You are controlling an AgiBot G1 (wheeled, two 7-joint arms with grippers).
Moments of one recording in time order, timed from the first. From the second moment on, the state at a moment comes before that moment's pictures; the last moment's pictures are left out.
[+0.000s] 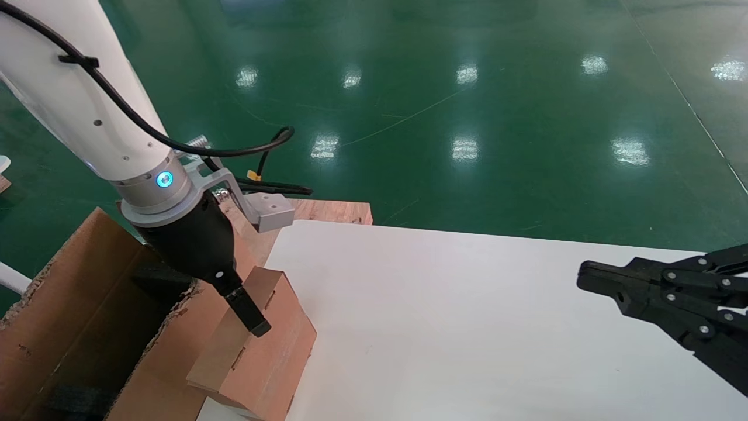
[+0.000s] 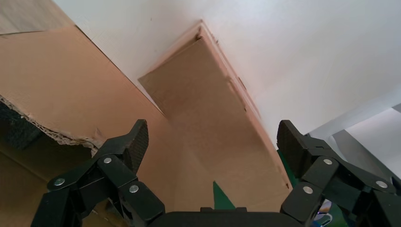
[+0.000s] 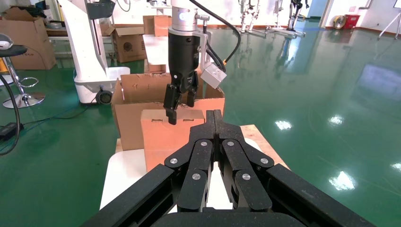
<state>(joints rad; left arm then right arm) -2.25 0.87 1.84 -1.20 1.37 1.57 -1.42 1.09 -0.59 -0.33 1.27 -0.70 -1.48 0.16</state>
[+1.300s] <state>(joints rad) -2.19 0.89 1.91 -1.14 1.35 1.54 -1.46 1.09 -0.59 -0.33 1.27 -0.69 -1.47 0.16</state>
